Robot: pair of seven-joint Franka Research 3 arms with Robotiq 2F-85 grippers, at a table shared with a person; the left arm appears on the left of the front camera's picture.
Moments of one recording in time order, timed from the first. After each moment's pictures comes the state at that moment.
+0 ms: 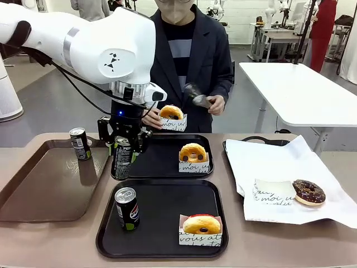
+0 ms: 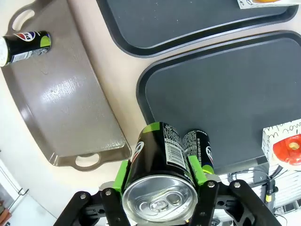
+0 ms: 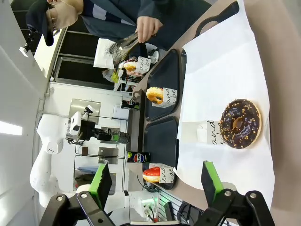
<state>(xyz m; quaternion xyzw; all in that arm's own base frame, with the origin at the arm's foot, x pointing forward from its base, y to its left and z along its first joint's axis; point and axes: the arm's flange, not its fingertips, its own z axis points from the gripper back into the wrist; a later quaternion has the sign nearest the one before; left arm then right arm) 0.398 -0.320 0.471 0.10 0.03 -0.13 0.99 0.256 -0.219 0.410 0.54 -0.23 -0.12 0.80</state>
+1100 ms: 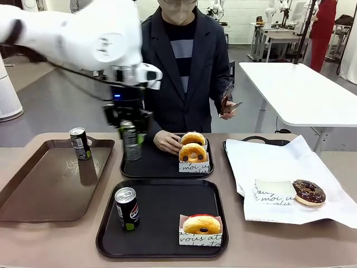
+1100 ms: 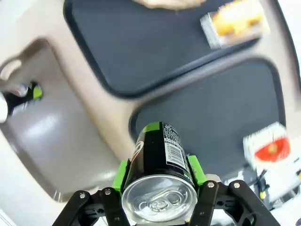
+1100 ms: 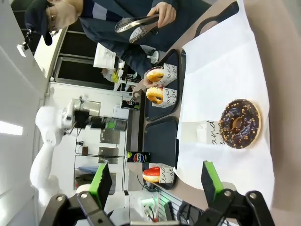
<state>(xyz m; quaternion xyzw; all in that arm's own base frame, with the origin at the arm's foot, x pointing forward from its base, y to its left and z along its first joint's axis) 0.426 -0.289 0.503 0.00 -0.02 -0.19 0.98 0.256 -0.218 0.410 0.54 -0.23 -0.12 0.80</state>
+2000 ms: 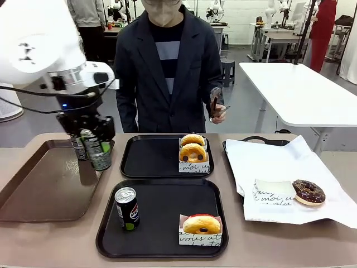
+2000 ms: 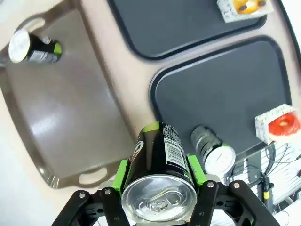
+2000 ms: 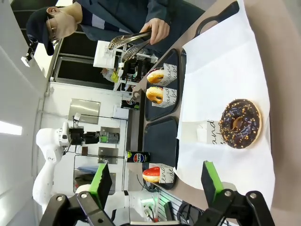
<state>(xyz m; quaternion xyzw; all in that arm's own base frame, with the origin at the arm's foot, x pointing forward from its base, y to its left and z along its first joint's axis) 0.372 -0.224 0.508 -0.02 -0.06 -0.16 0.99 0.256 -0.218 0.410 0.54 -0.23 -0.12 0.80</state>
